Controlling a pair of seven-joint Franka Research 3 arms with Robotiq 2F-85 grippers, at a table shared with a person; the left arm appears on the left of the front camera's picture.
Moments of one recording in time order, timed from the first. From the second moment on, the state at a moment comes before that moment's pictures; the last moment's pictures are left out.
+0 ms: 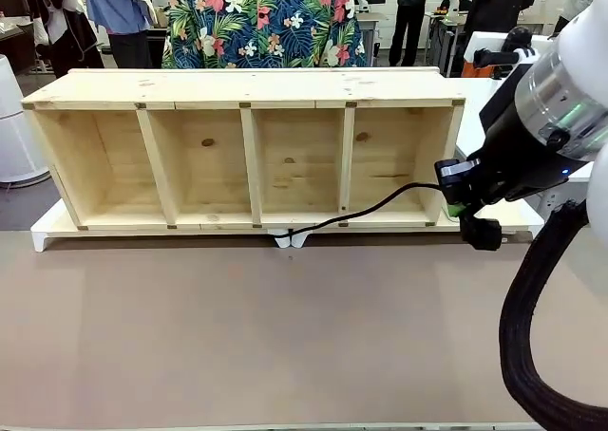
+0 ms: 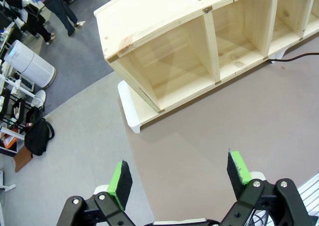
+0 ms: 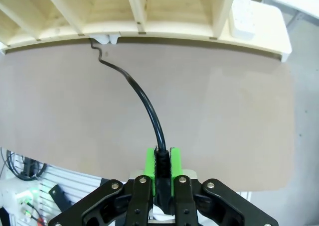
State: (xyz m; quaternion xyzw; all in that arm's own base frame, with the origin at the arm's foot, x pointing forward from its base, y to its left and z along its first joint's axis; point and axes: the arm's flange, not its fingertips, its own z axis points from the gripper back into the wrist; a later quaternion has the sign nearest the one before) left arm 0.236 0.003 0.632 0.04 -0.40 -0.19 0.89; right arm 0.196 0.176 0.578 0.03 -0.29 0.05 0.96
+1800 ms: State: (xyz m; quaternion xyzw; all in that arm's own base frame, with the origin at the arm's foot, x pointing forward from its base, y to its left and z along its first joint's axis) left arm 0.236 0.003 0.632 0.04 -0.40 -0.19 0.89; right arm 0.289 0.100 0.560 0.05 -0.27 -0.01 0.96
